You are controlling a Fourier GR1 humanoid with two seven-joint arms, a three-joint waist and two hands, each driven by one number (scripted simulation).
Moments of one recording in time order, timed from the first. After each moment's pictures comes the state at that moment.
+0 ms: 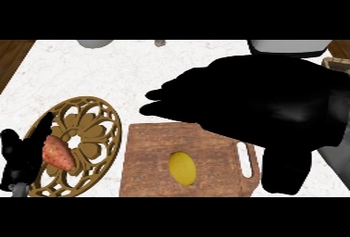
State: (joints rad) left arm 0.03 0.53 -0.13 -1.41 0.33 0.24 0.15; right arm -1.16 -0.61 0.54 -1.79 -0.29 0.82 0.59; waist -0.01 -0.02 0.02
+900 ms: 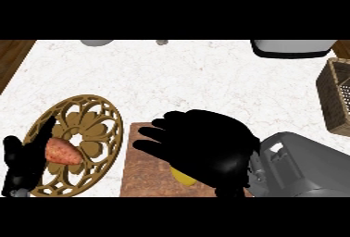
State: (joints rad) left arm 0.08 0.50 -0.12 -1.45 0.29 0.22 0.15; right arm -0.96 -0.45 0.72 -1.85 -0.03 0.72 0.62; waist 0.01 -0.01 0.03
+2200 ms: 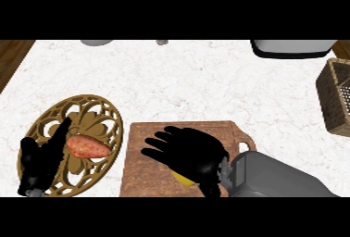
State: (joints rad) left arm 0.07 0.42 -0.14 -1.46 0.24 0.17 0.16; right arm -0.73 -0.36 0.89 -1.67 0.41 0.53 0.32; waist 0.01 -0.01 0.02
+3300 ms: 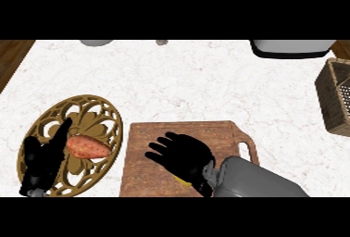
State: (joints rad) left arm 0.08 0.39 -0.12 -1.47 0.19 0.17 0.19; right arm -0.67 -0.27 0.96 -1.50 0.59 0.50 0.25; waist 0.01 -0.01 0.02
